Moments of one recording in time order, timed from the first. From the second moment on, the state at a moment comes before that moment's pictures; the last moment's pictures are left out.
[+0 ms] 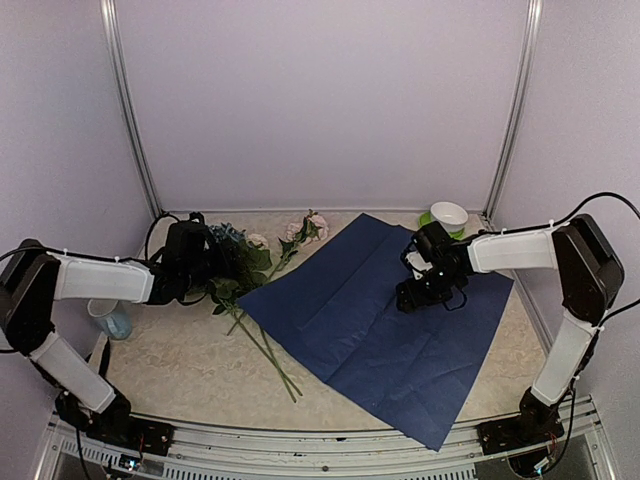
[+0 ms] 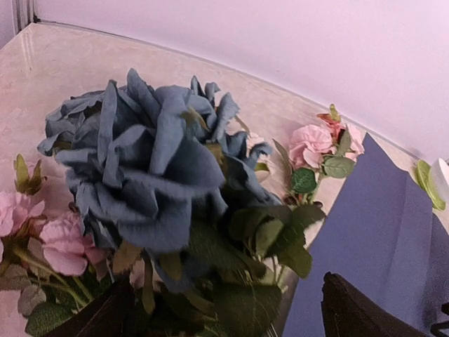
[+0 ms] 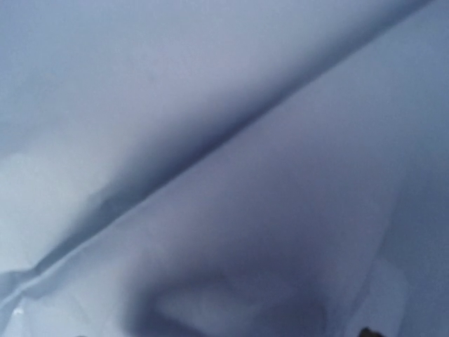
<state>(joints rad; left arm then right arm) -0.51 1.49 0.73 0.27 -0.31 -0.59 0.51 1.77 1.07 -0.43 0.01 0.19</state>
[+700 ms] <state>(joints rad) -0.39 1.76 0.92 0.32 -0.19 -0.60 0.52 1.74 1.02 -0.43 0.02 0.19</state>
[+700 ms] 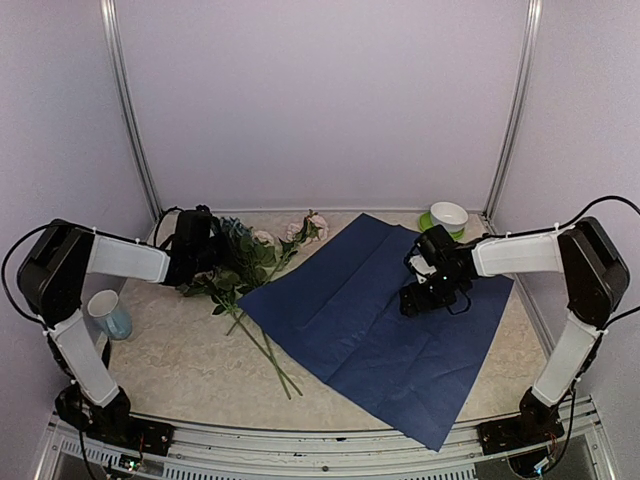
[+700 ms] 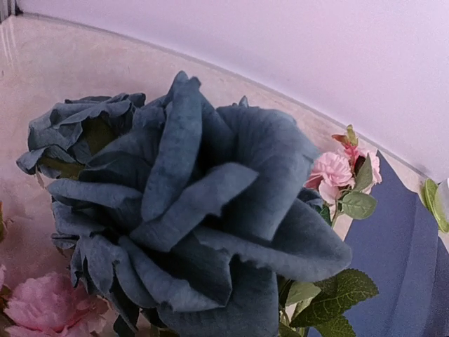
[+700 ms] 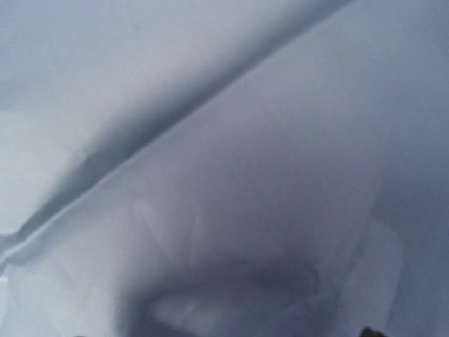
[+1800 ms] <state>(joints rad) -1.04 1.19 0.92 0.76 -0.52 0.08 0.90 1.63 1.36 0.08 -0.51 0.11</state>
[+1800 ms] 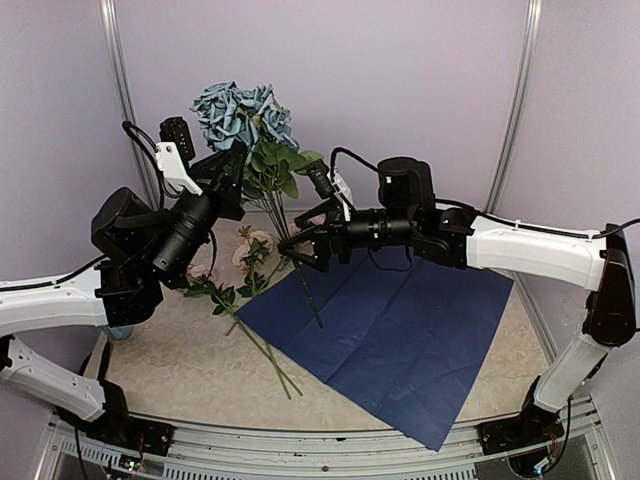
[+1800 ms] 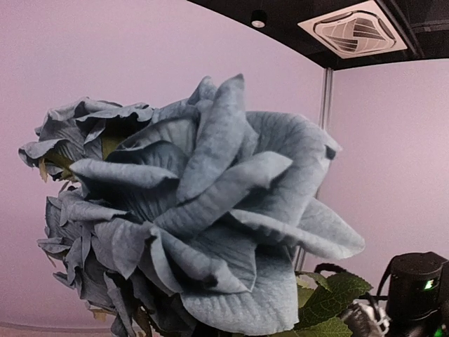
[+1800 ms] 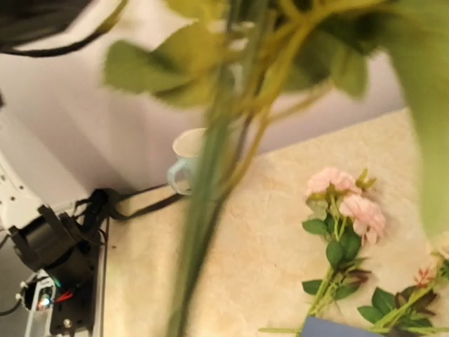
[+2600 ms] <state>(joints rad) -0.92 1.30 0.95 0.43 -0.59 -0.15 0.65 1.65 1.19 -0.14 0.02 0.32</state>
